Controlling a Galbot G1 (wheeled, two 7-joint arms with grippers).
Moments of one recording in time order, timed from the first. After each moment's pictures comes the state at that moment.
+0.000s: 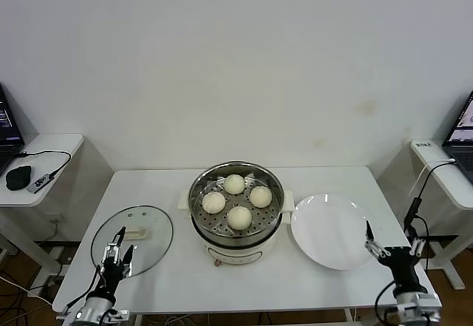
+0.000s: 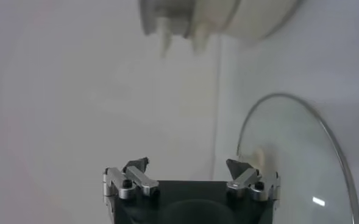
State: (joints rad) left arm 1.51 -1.16 -0.62 -1.72 1.20 -0.03 -0.18; right arm -1.60 1.43 0.91 1.99 0.08 0.14 -0.12
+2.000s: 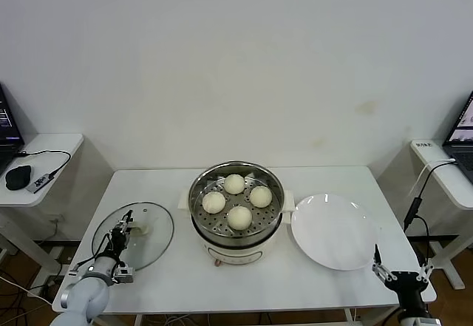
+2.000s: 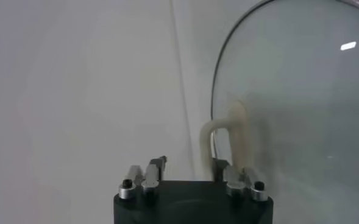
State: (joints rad) left arm 1.13 -1.09 -0.47 -1.32 1.21 -0.04 -0.13; right arm -1.66 1.52 0.95 1.96 0.00 0.18 -0.12
